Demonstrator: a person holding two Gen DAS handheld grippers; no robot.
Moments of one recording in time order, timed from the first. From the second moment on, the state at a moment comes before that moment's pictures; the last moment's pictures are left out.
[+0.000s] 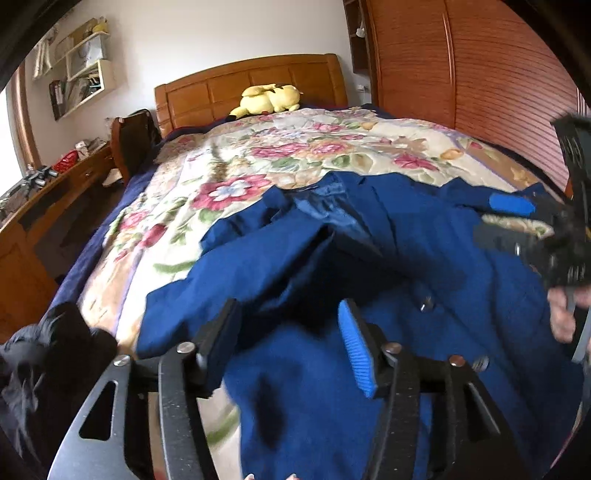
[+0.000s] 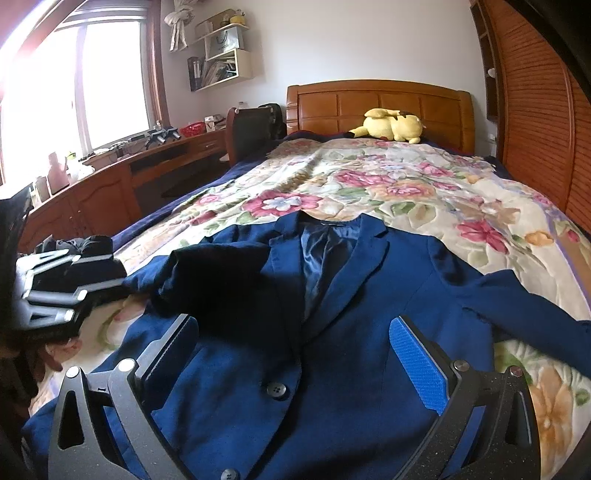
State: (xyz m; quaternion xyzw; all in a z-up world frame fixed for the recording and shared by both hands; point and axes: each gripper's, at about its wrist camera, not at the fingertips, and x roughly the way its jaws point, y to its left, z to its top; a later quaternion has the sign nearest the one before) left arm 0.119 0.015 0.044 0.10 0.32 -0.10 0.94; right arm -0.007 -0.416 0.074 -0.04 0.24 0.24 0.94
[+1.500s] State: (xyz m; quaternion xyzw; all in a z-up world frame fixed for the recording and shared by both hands) left arm 0.060 0.173 0.044 -0.02 0.23 -0.02 0.97; right arm 0.098 -0.198 0.018 -0.26 0.37 0.31 0.84
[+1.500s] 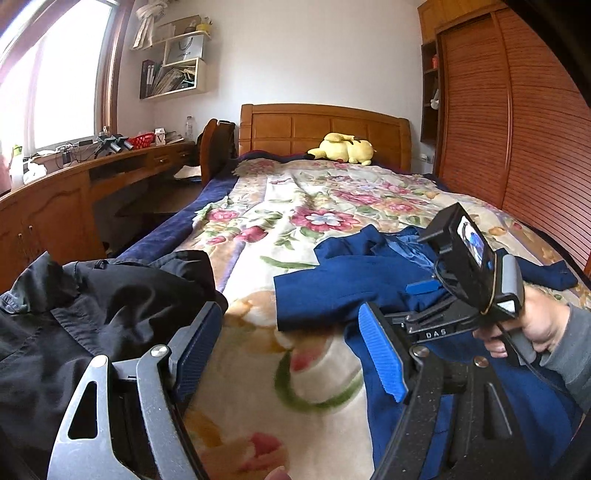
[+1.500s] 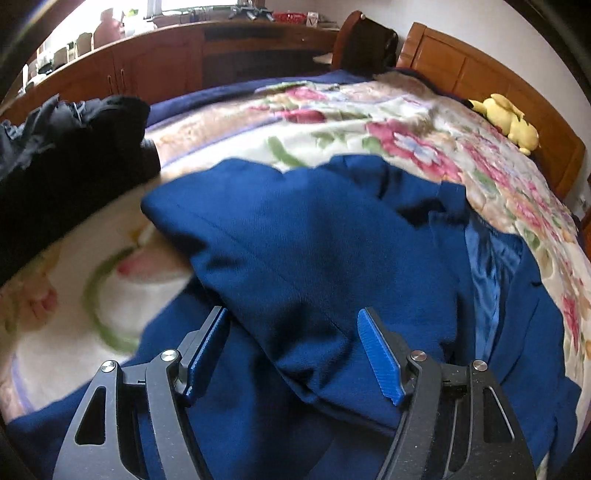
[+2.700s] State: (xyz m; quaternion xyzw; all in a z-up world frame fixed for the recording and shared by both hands) left arm 0.066 0.130 0.032 0.01 0.24 -0.05 0.97; right arm 0.006 -0.405 0.012 -0.13 0.33 0.15 0.92
